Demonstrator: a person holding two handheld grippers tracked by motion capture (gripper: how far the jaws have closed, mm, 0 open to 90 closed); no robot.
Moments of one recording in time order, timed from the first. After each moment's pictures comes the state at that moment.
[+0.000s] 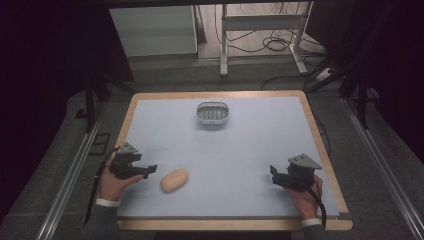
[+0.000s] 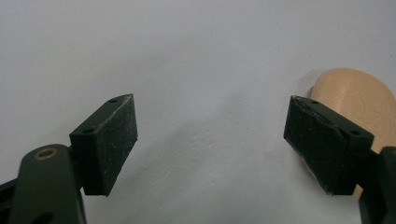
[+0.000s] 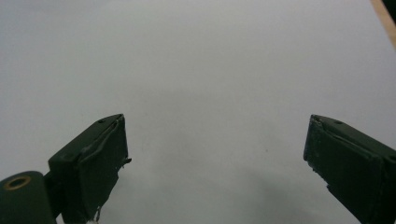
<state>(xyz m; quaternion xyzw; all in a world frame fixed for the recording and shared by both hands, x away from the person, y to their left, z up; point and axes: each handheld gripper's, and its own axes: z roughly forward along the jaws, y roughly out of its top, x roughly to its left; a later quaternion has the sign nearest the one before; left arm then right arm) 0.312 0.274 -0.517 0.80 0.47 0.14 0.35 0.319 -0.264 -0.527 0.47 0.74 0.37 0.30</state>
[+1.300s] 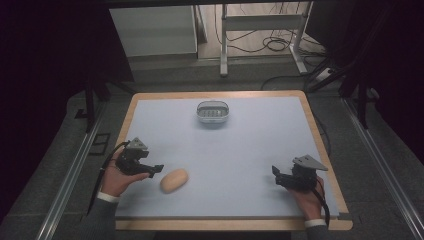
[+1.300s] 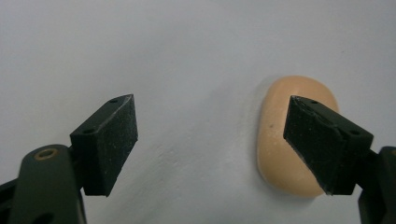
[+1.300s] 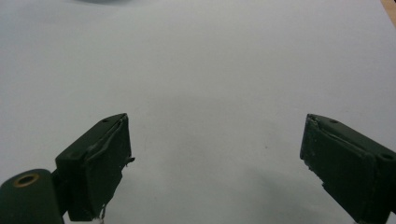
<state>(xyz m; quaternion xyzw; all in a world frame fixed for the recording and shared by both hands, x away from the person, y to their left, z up) 0.317 0.246 -0.485 0.84 0.42 0.12 0.32 0.317 -0.273 -0.527 0.47 0.74 0.40 0.28</state>
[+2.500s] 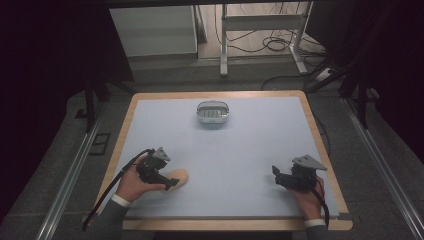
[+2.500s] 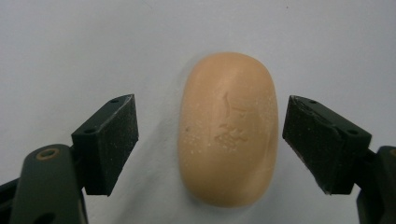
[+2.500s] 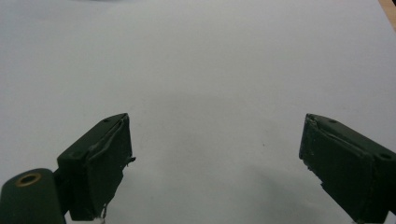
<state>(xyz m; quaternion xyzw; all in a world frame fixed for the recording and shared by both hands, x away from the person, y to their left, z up) 0.310 0.190 -0.500 0.90 0.35 0.07 0.26 0.317 -0.273 -0.527 0.48 0.73 0.39 0.28</state>
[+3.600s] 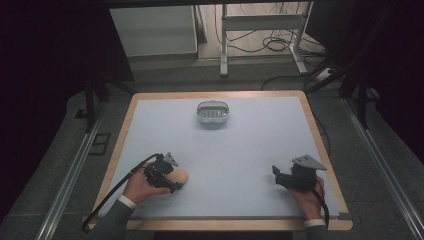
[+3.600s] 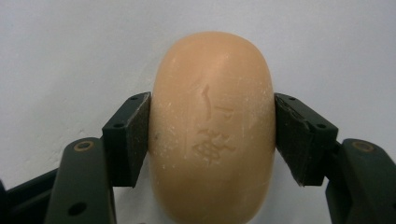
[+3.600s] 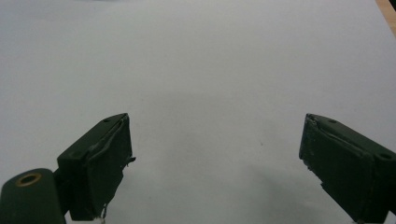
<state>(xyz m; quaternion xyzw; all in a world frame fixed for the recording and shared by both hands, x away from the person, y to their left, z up) 0.312 0.173 -0.518 0.91 0.34 0.05 0.23 0.317 -0.272 -0.527 0.48 0.73 0.38 0.29</state>
